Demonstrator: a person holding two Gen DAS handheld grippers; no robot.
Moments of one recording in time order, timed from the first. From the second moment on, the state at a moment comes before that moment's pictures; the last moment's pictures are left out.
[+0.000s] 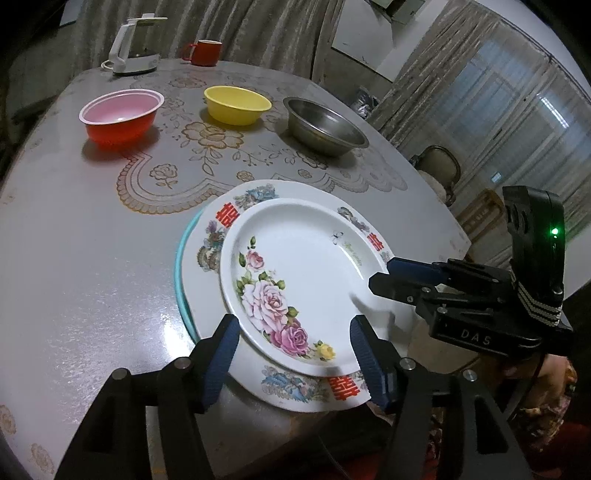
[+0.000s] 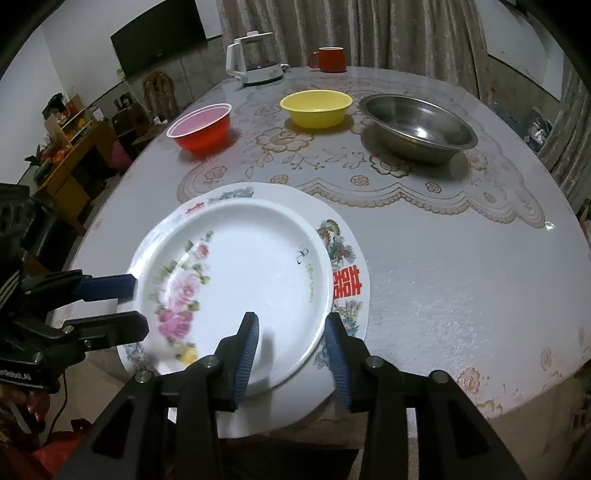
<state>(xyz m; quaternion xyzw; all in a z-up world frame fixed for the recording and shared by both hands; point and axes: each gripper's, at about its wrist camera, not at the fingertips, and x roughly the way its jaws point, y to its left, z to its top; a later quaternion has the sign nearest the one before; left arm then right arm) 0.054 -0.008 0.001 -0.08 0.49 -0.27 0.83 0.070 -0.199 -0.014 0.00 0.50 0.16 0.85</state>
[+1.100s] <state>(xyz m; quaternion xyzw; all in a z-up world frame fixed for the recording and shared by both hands) 0.050 -0.025 0.005 -0.03 0.47 -0.25 0.85 0.063 -0.197 -0.016 -0.01 0.50 0.18 0.85</state>
